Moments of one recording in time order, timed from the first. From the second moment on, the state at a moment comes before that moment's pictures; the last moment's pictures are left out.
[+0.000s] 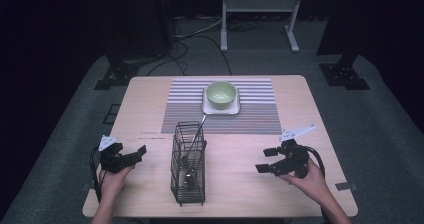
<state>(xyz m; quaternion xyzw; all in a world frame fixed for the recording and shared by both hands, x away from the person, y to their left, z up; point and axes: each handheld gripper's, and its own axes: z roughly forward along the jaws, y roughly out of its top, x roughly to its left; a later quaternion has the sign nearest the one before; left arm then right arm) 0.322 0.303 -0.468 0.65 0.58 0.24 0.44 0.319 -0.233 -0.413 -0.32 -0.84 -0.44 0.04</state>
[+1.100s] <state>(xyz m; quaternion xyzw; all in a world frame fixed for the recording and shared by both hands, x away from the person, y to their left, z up) 0.323 0.305 -0.468 0.65 0.58 0.23 0.44 0.330 -0.180 -0.367 -0.26 -0.83 -0.47 0.13</state>
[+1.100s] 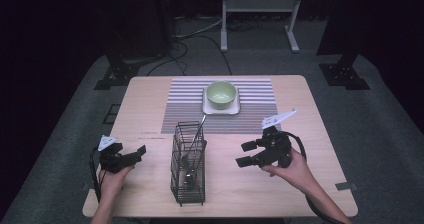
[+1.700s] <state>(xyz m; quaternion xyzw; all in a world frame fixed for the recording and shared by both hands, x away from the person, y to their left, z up) 0.323 0.305 -0.469 0.65 0.58 0.24 0.44 0.334 -0.144 -0.350 -0.24 -0.85 -0.45 0.15</state>
